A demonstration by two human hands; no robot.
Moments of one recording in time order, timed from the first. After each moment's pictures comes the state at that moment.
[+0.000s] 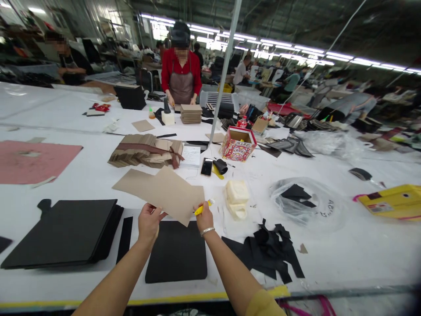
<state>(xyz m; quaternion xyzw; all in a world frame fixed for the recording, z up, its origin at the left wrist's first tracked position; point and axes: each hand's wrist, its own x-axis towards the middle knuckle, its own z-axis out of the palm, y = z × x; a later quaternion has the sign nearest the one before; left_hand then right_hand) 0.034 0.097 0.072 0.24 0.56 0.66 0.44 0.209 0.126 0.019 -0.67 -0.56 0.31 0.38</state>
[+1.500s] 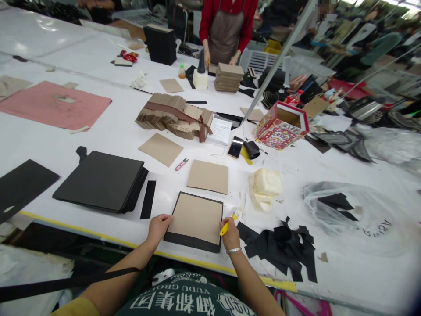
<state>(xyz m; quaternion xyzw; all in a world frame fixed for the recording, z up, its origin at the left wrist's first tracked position) -0.033 -0.014 -0.049 0.35 0.80 0.27 0.41 0.254 0.029 -0.061 -0.66 -0.67 0.27 0.21</state>
